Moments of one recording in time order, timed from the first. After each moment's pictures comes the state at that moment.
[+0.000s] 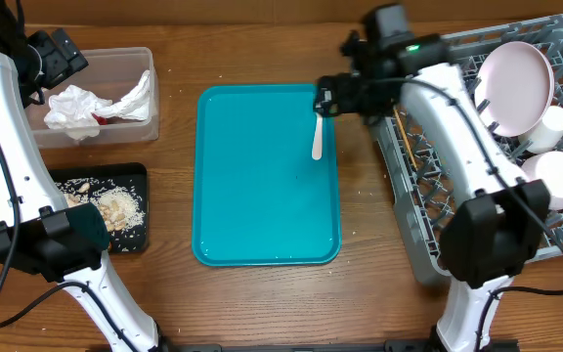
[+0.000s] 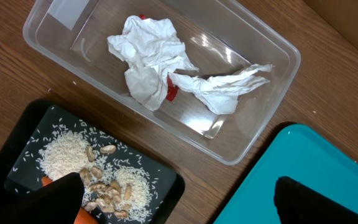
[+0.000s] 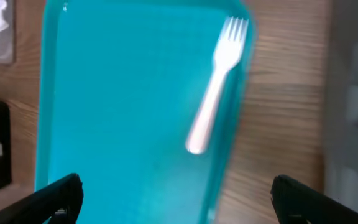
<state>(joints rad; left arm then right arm) 0.33 2.16 2.59 -1.59 0.01 -0.35 0.31 2.04 1.94 -1.10 -0.27 0.22</state>
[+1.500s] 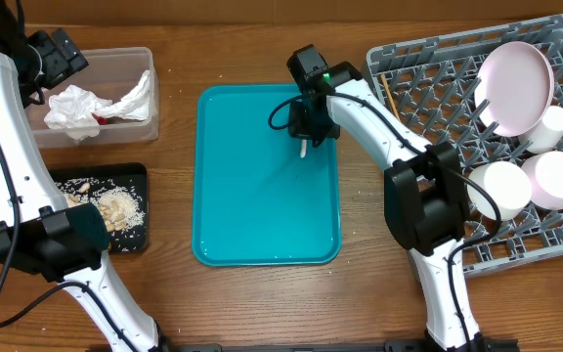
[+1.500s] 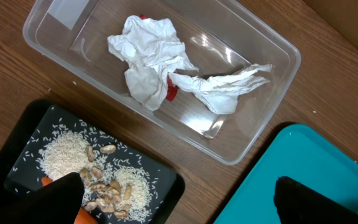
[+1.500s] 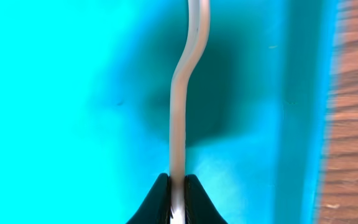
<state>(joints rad) 0.33 2.16 2.59 -1.59 0.01 -0.35 0.46 2.37 2.01 -1.03 -0.09 0.53</state>
